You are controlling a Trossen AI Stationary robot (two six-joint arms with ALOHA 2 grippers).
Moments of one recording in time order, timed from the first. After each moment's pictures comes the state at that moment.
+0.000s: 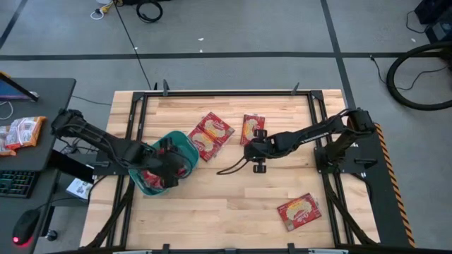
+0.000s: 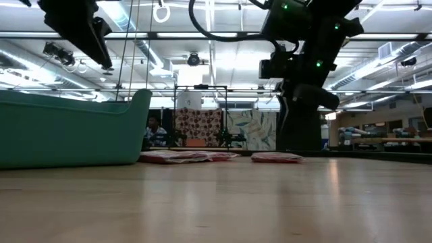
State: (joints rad) left arm -0.43 1.16 0.92 -0.82 -0.46 -0.45; right arm 0.08 1.64 0.96 -0.51 0.36 0.02
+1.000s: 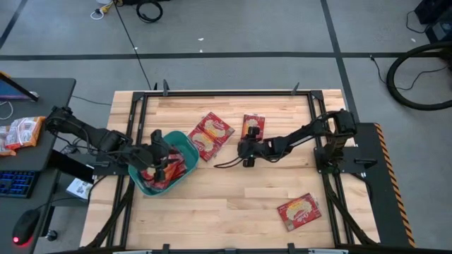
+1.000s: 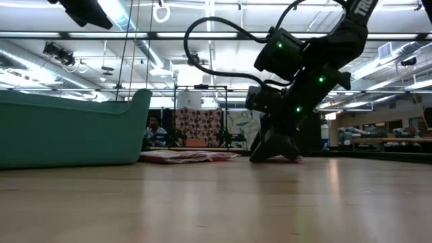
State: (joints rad) left arm -0.46 0.89 0.88 -0.73 -0.53 -0.41; right arm 0.01 1.83 0.79 0.14 0.56 -0.16
